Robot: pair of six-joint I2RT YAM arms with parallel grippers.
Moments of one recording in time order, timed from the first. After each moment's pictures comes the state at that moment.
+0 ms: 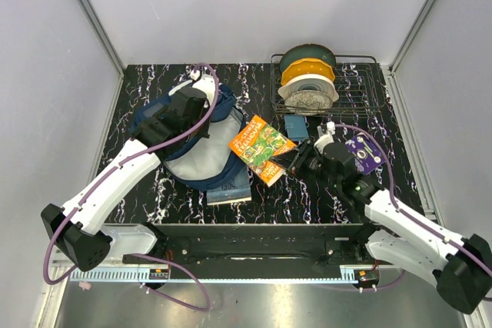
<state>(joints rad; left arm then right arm) -0.63 1.24 1.31 -0.73 -0.31 -0.11 0.67 0.86 0.53 0.03 -0.12 1.19</state>
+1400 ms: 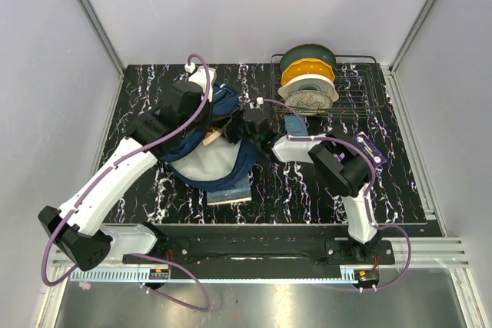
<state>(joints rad) -0.63 1.24 1.38 -0.73 -0.24 -0.20 0.78 2.06 1.21 0.59 -0.10 1.44</state>
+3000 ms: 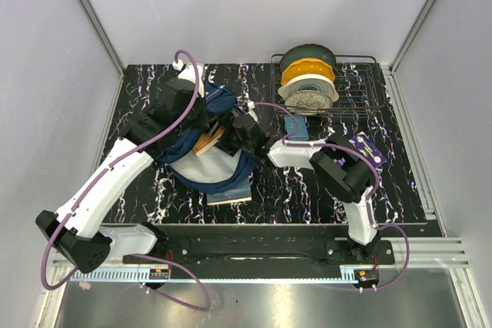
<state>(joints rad) -0.59 1.23 1.40 -0.75 -0.27 -0.29 0.86 2.05 1.28 0.43 0.01 1.32</state>
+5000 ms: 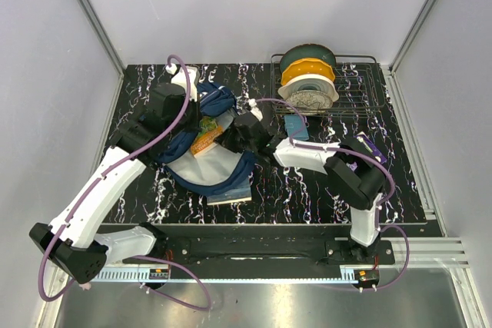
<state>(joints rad) -0.54 1.15 1.32 -0.70 -0.19 -0.23 0.87 1.94 1.24 0.22 0.07 1.15</state>
